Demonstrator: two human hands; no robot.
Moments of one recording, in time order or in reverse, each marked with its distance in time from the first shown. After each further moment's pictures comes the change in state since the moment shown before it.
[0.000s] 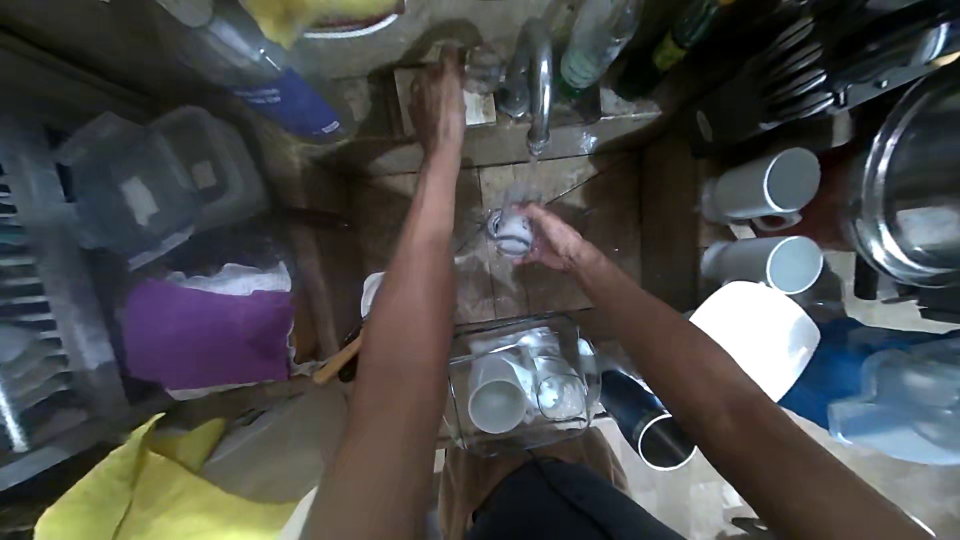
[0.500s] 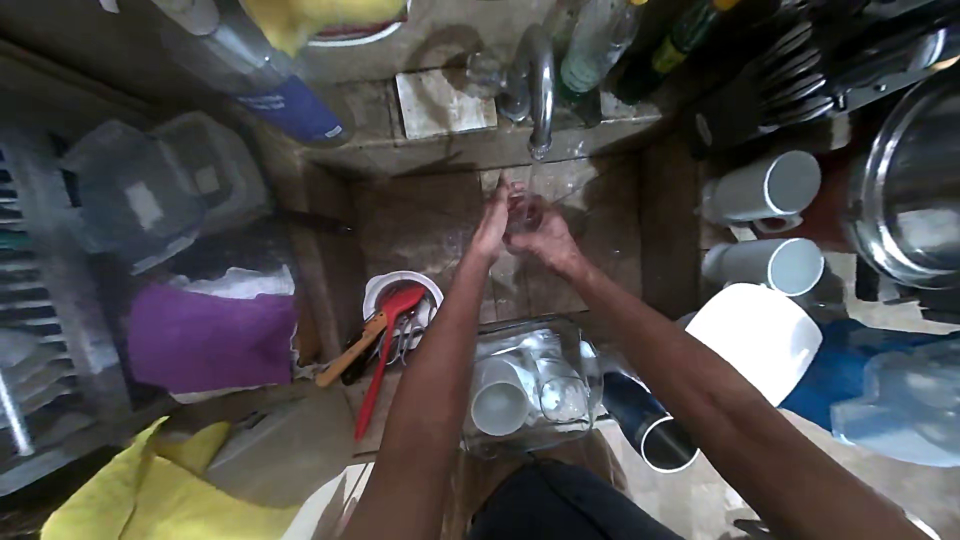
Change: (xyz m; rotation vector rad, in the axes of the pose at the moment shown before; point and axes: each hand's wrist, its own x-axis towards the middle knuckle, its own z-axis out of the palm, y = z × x) left_hand -0.096 -0.106 0.041 -0.305 -0.540 -0.082; right_hand 0.006 0.016 -0.001 -0.501 0.237 -0.451
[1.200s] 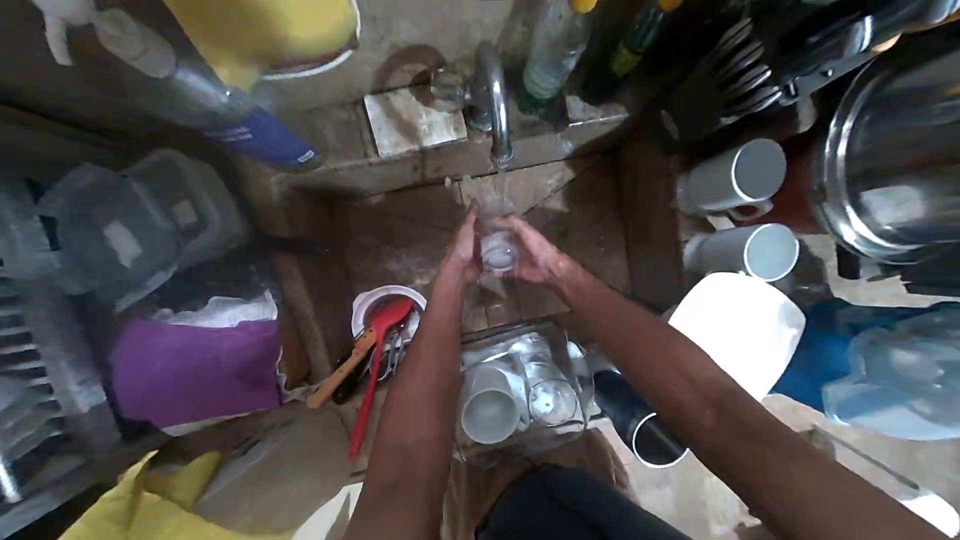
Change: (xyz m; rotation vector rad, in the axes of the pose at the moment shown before) left_hand -0.009 -0.016 -0.008 -0.304 -0.012 -0.308; right_hand -0.006 -0.011 -0.002 0.627 -0.245 0.539
